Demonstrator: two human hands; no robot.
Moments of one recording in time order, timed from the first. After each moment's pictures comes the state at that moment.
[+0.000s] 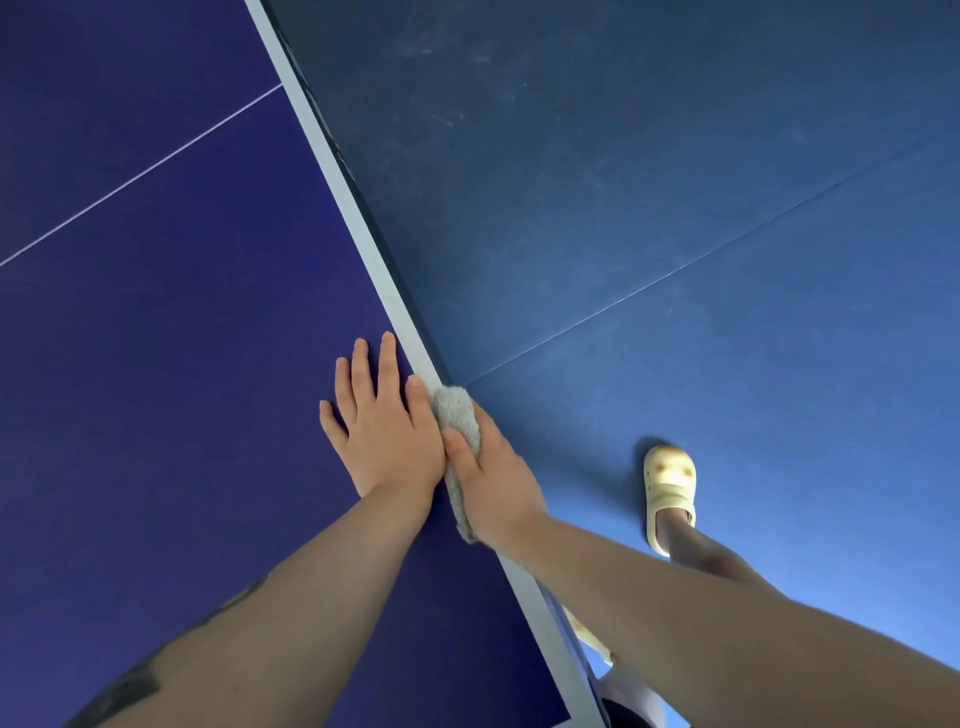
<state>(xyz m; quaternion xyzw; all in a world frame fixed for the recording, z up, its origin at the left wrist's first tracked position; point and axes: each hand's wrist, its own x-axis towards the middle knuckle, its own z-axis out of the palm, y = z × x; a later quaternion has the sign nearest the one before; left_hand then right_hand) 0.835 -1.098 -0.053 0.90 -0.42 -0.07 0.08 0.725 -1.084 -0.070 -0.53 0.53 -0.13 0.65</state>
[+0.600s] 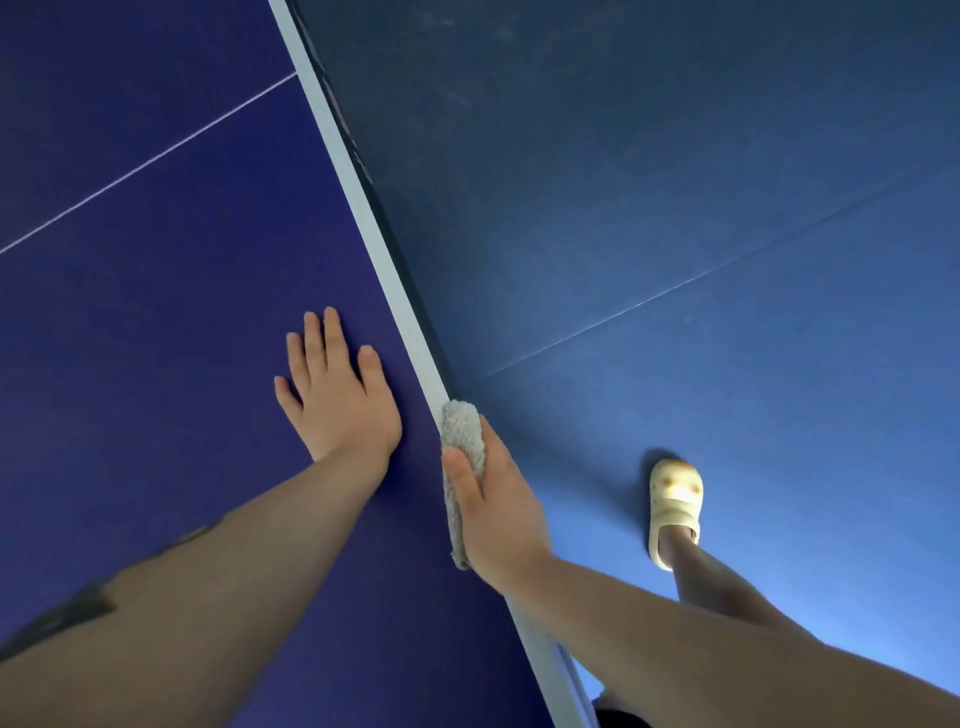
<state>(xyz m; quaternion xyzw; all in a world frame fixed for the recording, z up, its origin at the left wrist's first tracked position) 0.904 -1.145 -0.053 0.92 -0.37 -0.07 0.07 0.742 -1.102 -0.062 -0.52 0.55 -0.10 0.65</state>
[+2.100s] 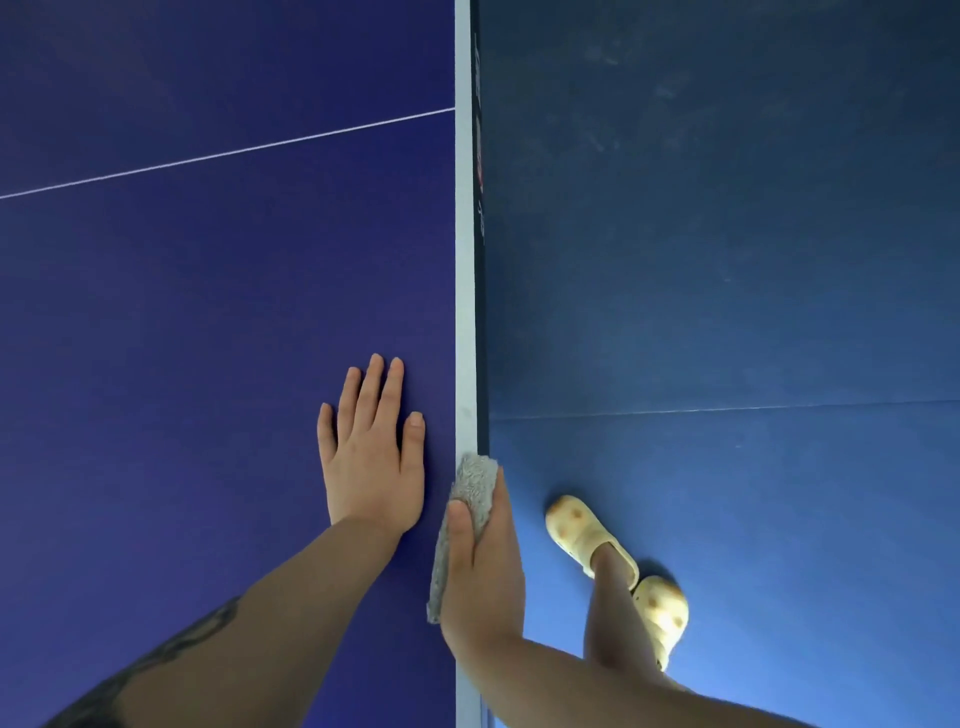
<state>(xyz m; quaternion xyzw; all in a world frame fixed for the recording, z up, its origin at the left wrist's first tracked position) 0.905 -1.145 -0.047 0.93 -0.36 -0.07 0.08 0.770 -1.140 -0.054 -0.54 0.52 -0.11 0.65</state>
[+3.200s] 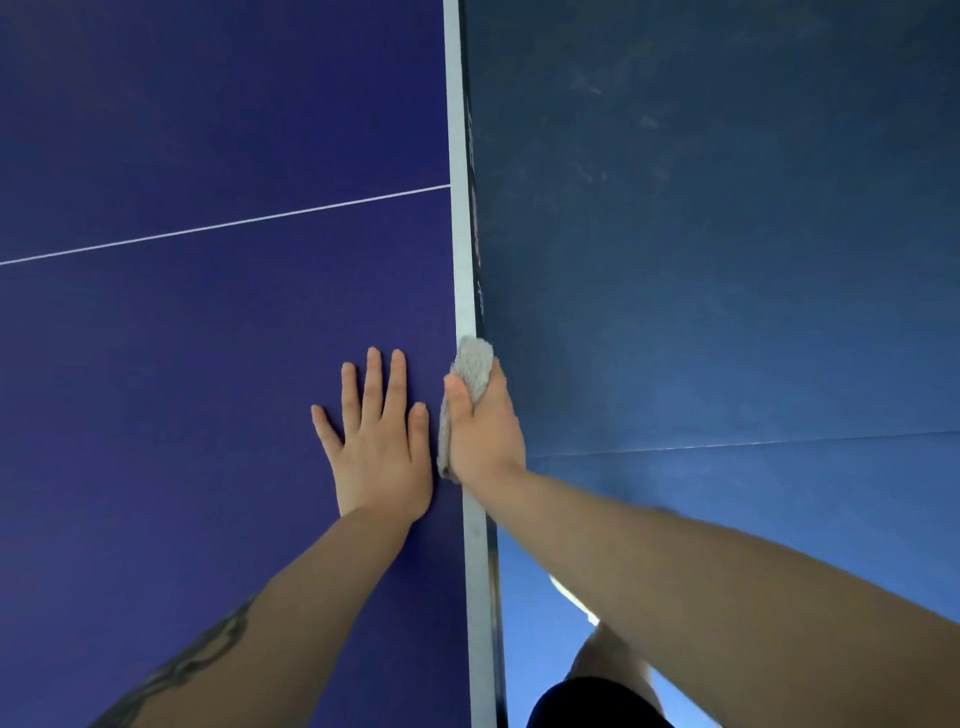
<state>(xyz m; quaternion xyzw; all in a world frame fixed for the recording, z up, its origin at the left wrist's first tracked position) 0.973 -1.235 -0.050 0.93 -0.35 -0.07 0.03 0.906 -1.318 -0.061 -0.58 0.50 -0.11 0.63</state>
